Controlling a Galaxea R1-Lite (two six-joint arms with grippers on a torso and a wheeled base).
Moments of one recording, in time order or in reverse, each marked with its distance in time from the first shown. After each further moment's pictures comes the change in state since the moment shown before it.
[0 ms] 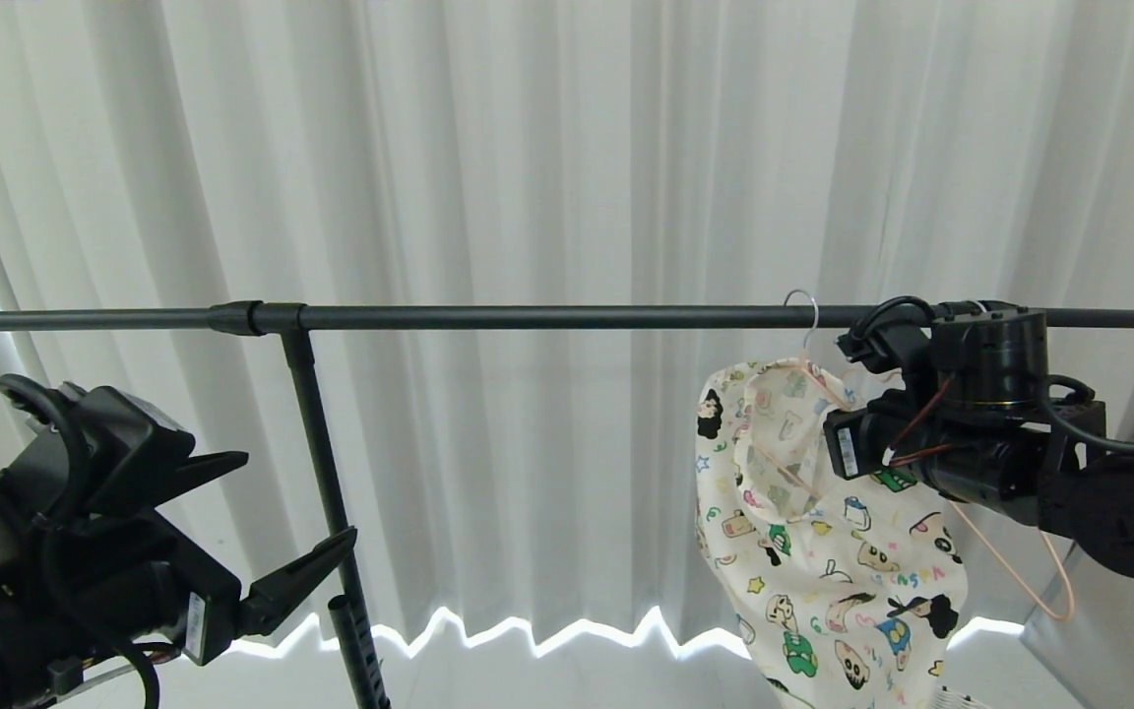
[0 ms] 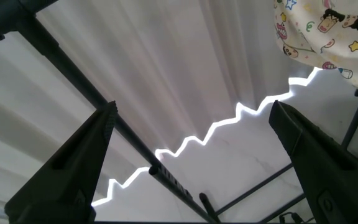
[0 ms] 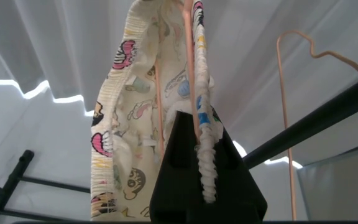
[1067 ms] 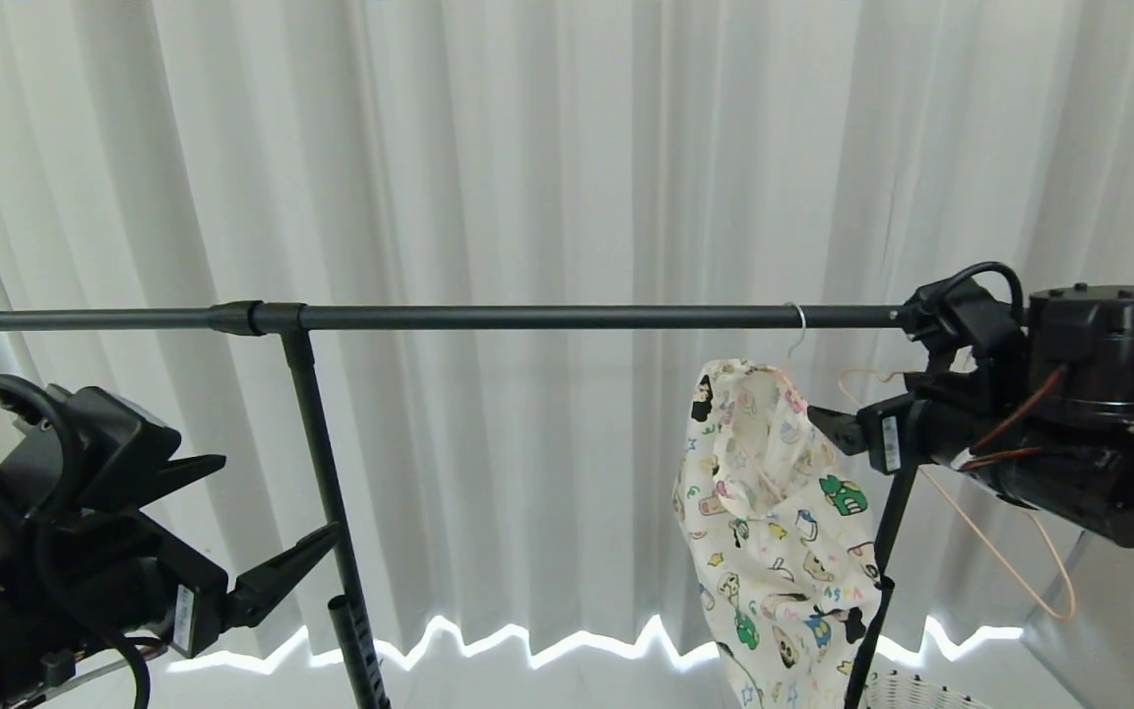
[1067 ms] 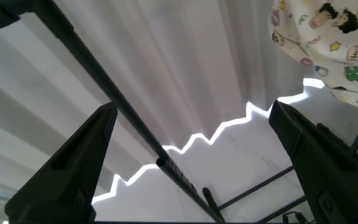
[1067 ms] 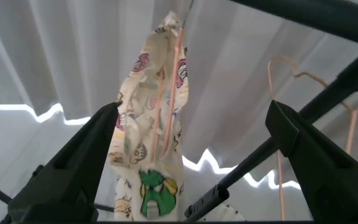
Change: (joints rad) left arm 0.069 0.001 0.010 0.000 0.004 -0.002; right arm 0.042 -0.193 0.089 -0.001 0.002 -0.001
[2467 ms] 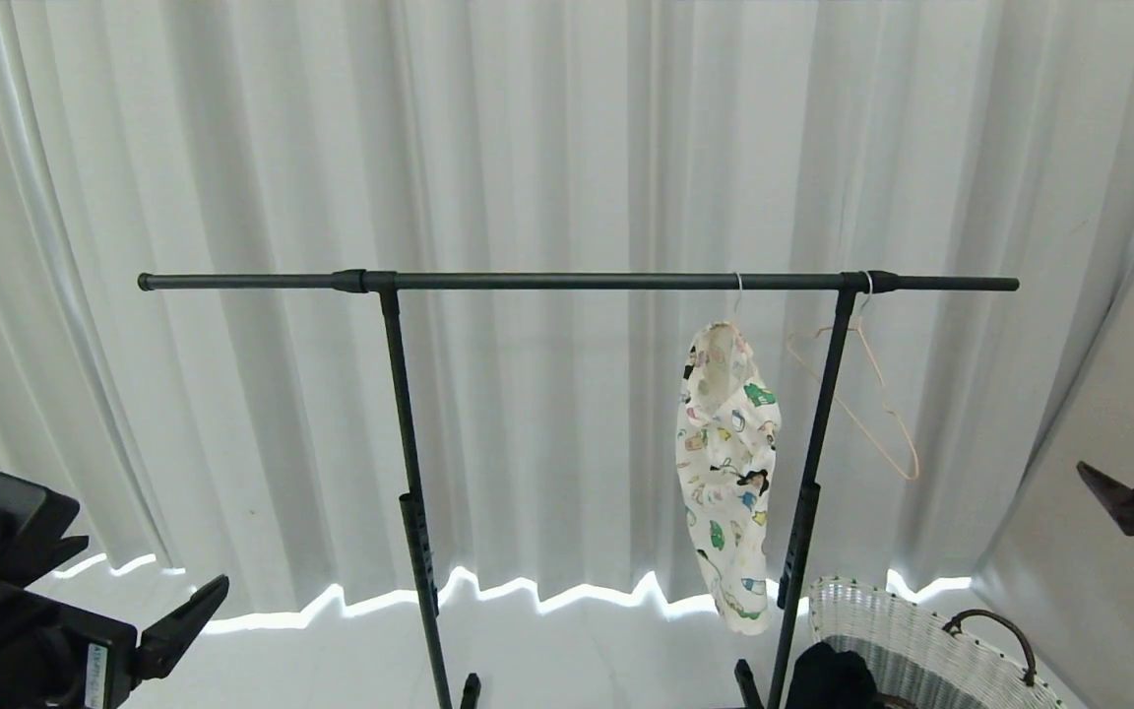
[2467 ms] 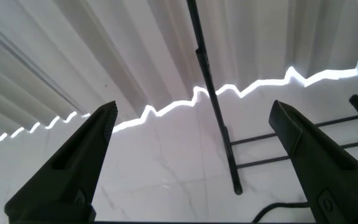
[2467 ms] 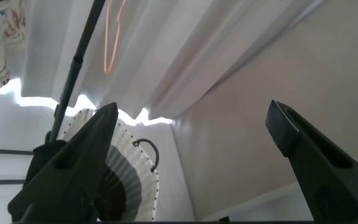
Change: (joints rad) left arm 0.239 -0.093 0.162 0.003 0.070 -0.010; right arm -0.380 -0.391 0.313 -0.004 -0.074 -0.429
